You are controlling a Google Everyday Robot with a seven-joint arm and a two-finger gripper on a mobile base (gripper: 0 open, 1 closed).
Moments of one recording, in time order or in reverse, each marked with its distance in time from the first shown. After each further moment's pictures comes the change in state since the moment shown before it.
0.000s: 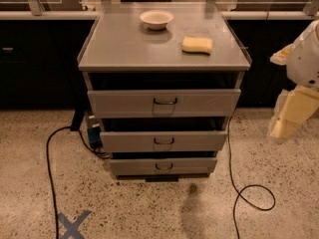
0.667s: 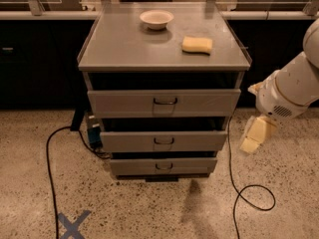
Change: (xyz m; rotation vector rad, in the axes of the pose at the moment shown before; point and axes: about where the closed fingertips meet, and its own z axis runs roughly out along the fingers) arm 0.015 -0.015 0.122 -0.030 -0.092 0.085
